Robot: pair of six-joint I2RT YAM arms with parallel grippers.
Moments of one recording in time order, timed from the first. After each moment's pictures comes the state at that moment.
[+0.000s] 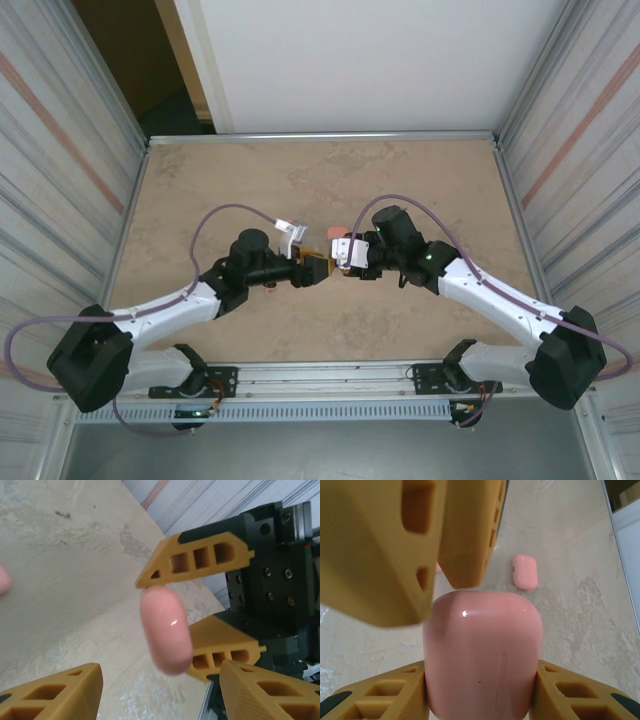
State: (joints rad) left arm -0.75 1.22 0.58 0.34 0.48 -0.57; right arm 0.72 1.19 0.86 -0.38 -0.22 -0.87
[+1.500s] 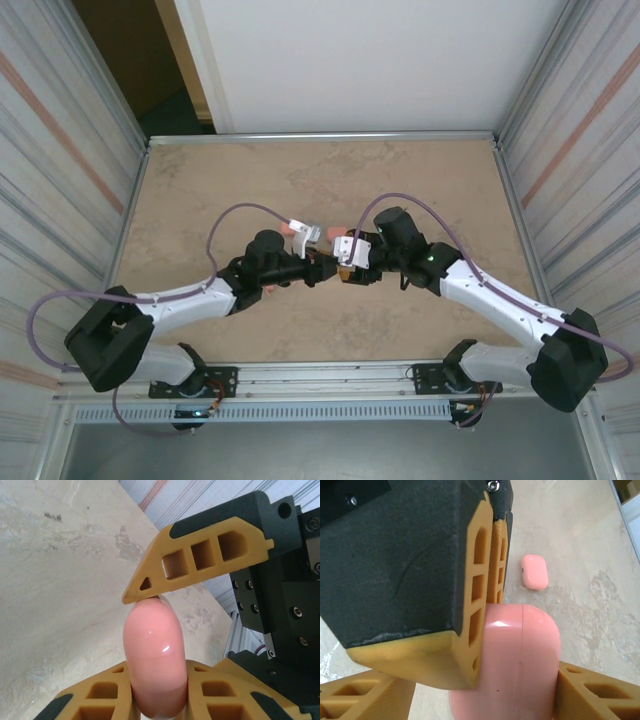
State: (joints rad) left arm -0.81 1.33 0.61 0.45 0.40 -0.57; right arm 0.71 1.16 0.85 -0.38 -0.27 -0.77
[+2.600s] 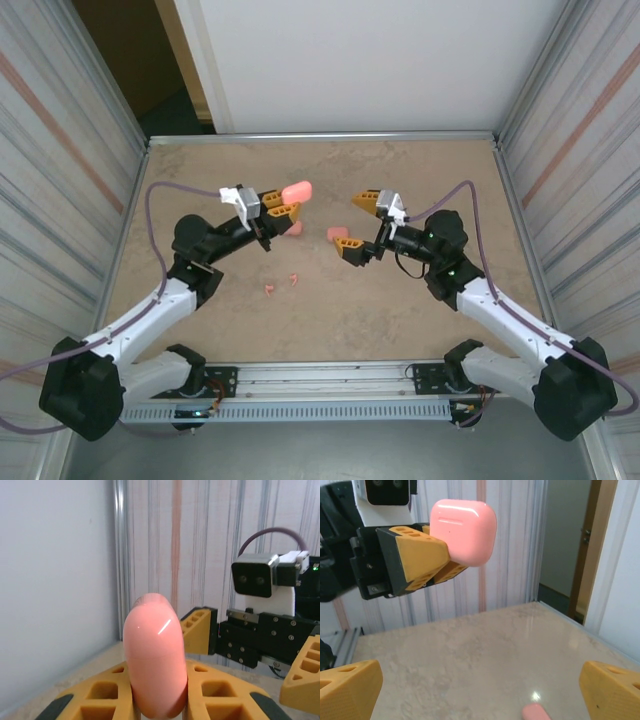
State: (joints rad) left arm -0.49 1.08 0.64 0.76 0.61 -0.14; right arm 0.53 1.03 0.63 0.51 -0.64 0.08
